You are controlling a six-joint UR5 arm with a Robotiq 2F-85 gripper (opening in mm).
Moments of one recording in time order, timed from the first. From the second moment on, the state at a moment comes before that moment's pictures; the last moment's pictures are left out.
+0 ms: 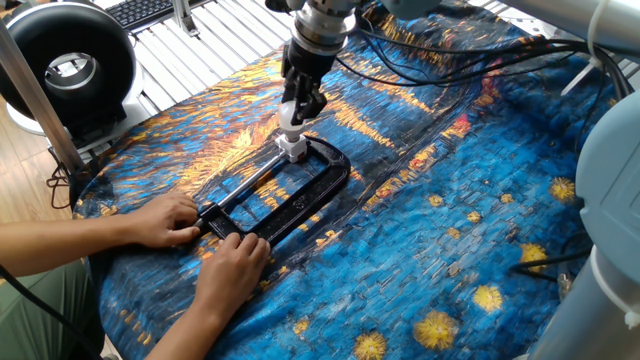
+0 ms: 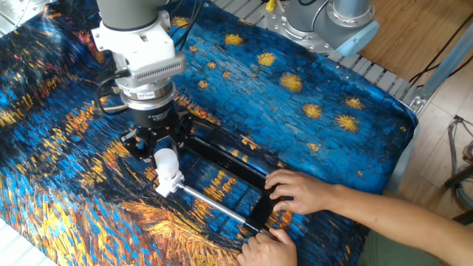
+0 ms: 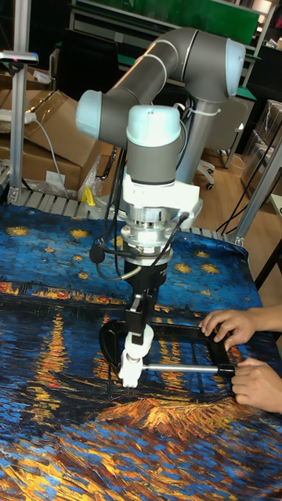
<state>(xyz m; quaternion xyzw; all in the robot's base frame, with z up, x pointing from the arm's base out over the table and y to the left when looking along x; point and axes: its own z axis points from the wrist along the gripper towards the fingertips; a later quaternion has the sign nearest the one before) 0.620 0.035 0.107 -0.56 0.81 0.02 0.14</state>
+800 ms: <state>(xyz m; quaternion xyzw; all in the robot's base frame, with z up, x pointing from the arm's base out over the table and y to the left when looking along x) 0.624 0.034 0.105 -0.48 0.87 0.03 0.14</state>
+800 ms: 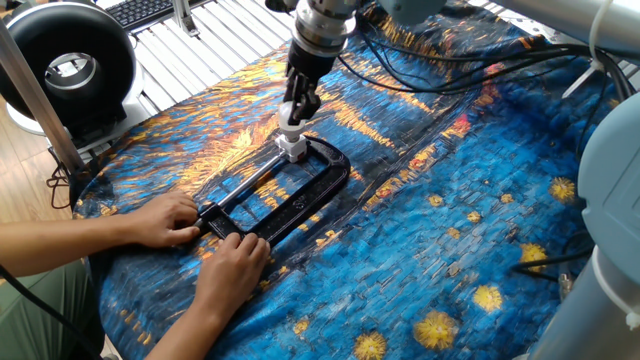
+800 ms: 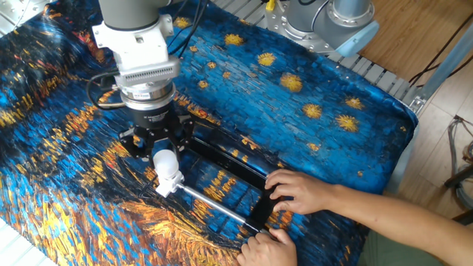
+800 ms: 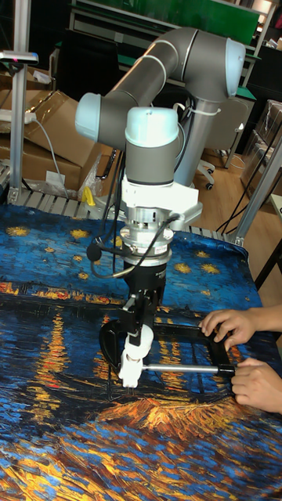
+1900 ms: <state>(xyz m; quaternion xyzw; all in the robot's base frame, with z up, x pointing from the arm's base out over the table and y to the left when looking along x) 0.634 0.028 0.104 -0.25 0.95 0.05 0.16</state>
